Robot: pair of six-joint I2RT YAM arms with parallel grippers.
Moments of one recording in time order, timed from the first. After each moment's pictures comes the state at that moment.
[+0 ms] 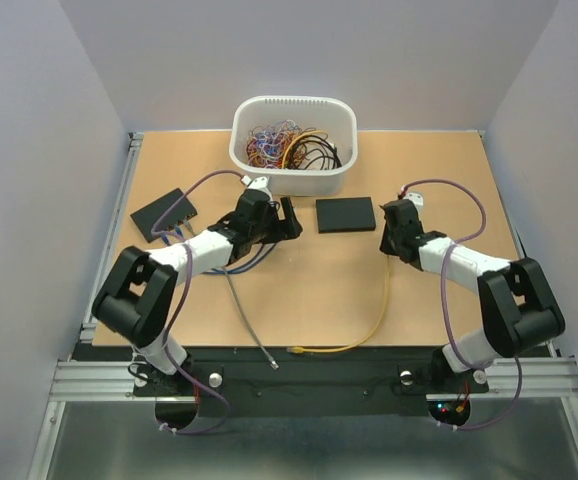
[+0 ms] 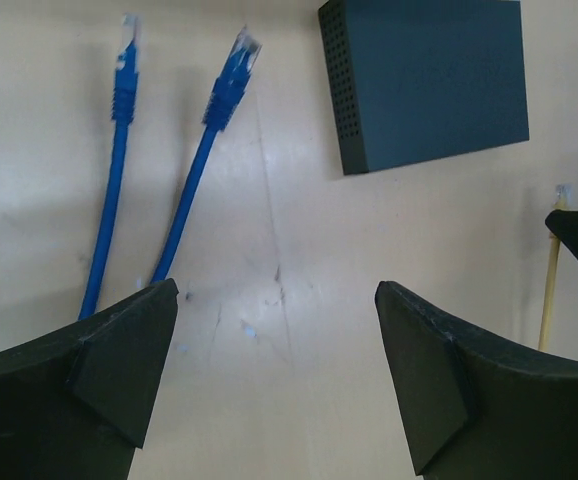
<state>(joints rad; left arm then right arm) -0.57 1.54 0.87 0.05 0.01 -0.63 0.38 1.44 0.73 -0.12 0.35 0.47</state>
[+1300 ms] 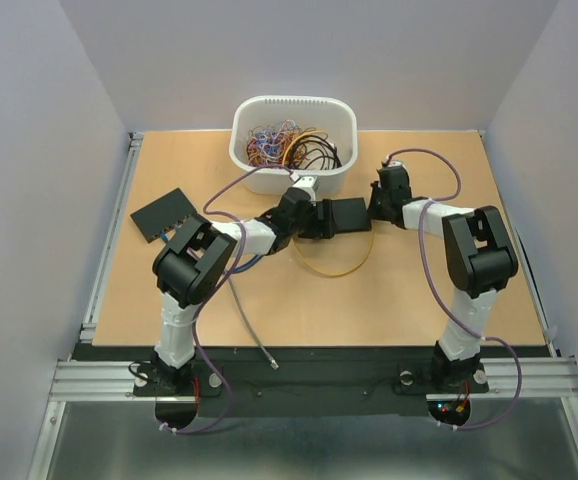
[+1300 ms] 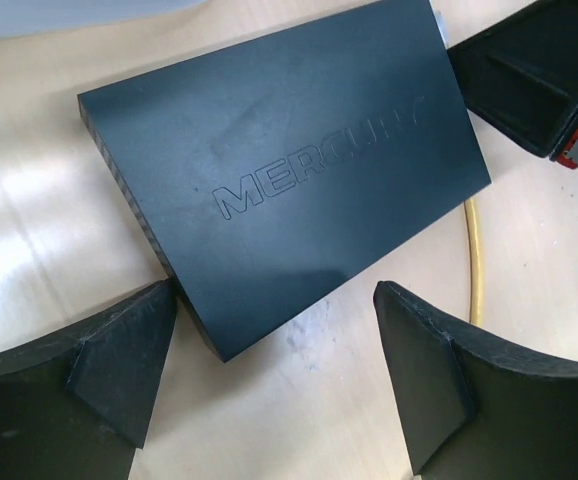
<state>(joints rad) -0.69 2.02 1.18 0.27 0.07 -0.53 0.25 1.94 1.15 0.01 0.06 0.35</state>
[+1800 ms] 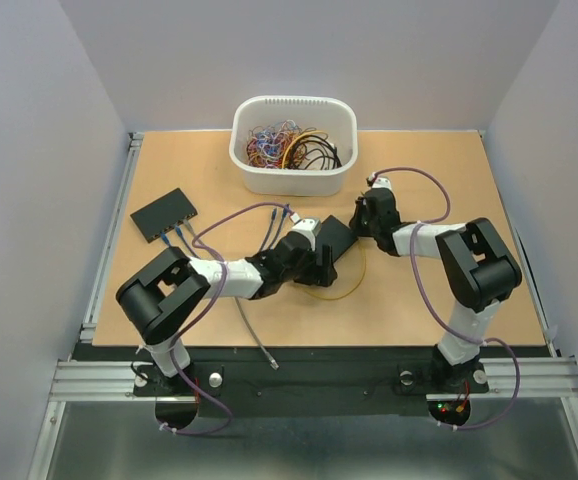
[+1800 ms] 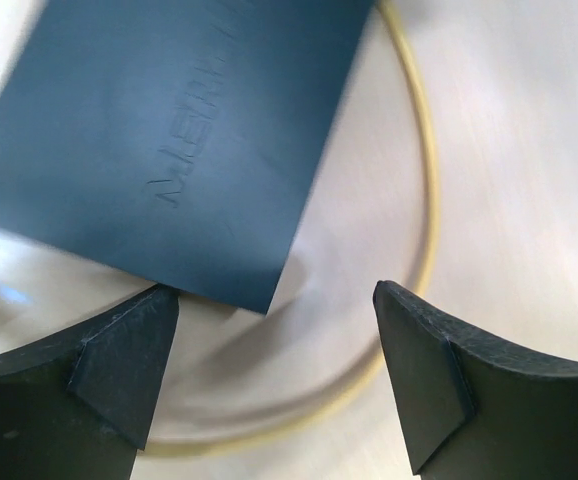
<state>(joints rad) -0.86 1.71 0.79 0.29 -0.02 -0.60 0.38 1.83 0.91 0.25 0.07 0.41</state>
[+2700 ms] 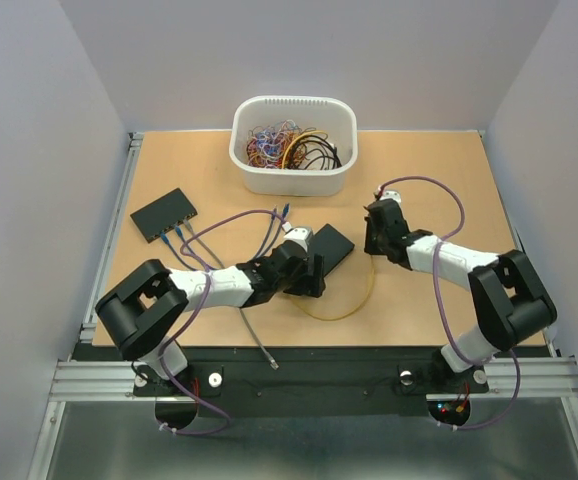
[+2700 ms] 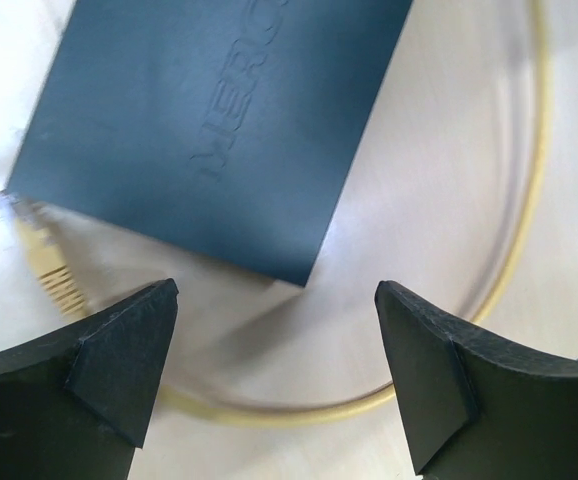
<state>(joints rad) -0.93 1.57 0.71 0.13 -0.10 -0.64 0.45 1.57 0.81 -0.07 0.27 0.40</state>
